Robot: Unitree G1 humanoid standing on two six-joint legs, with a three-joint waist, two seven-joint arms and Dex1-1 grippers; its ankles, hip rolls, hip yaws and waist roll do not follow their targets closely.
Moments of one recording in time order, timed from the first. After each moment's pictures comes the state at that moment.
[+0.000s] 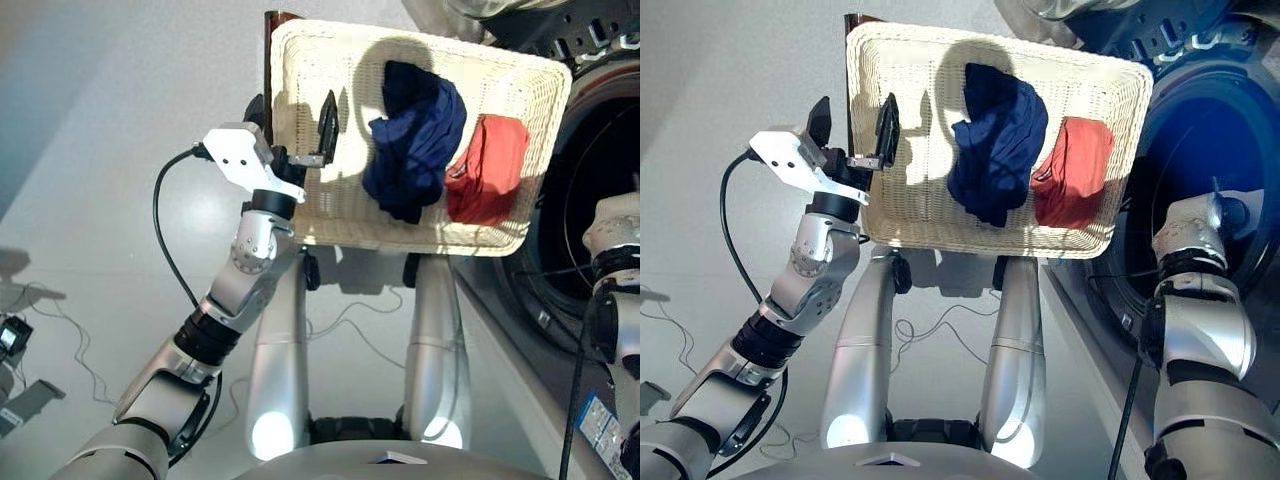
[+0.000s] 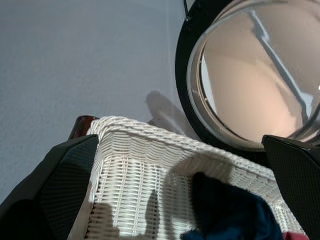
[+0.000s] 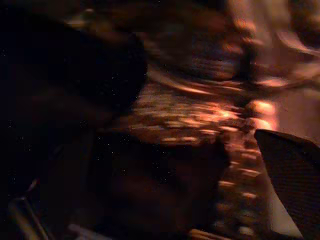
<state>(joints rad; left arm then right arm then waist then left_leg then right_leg) -0.50 0.37 -0.44 -0.09 -0.58 -0.32 0.36 -0.75 -0.57 -0.04 0.90 0.92 -0.36 -0.65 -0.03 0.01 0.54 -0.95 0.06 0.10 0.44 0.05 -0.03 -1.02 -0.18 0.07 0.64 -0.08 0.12</state>
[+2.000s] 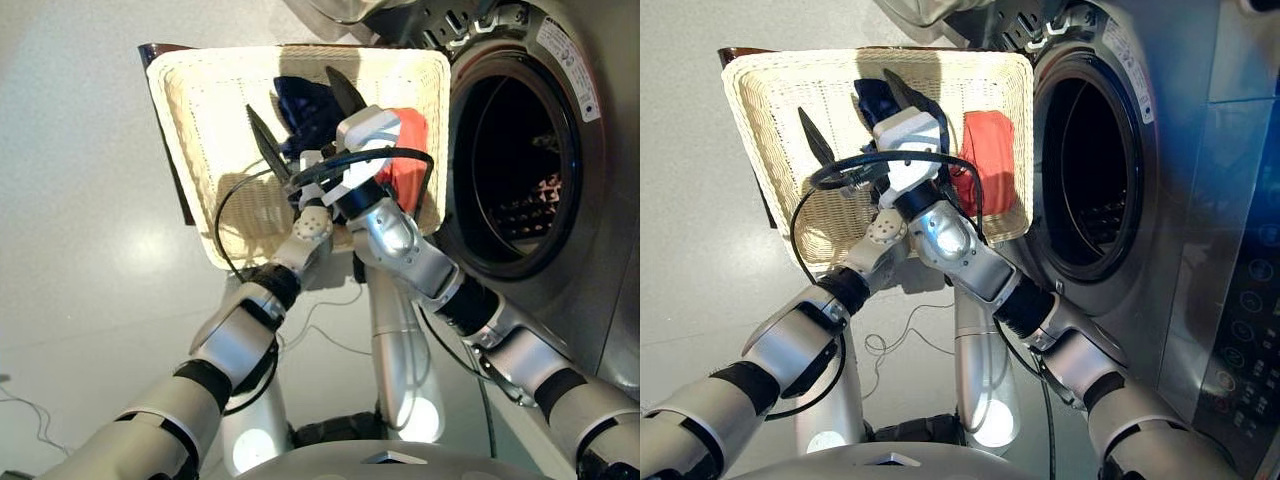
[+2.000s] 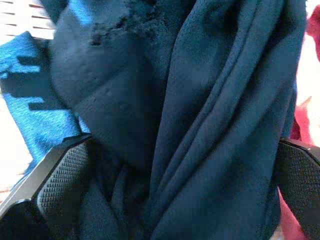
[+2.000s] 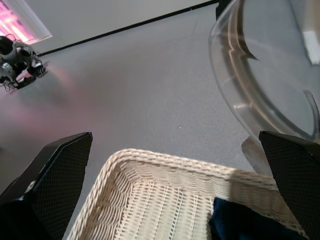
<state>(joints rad) -0.94 0.06 -0.52 0.94 -0.62 -0.17 0.36 -0.82 -0.26 0.75 0.03 0.44 -0.31 -0.29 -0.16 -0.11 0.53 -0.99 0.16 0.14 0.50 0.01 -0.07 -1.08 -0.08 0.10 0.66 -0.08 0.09</state>
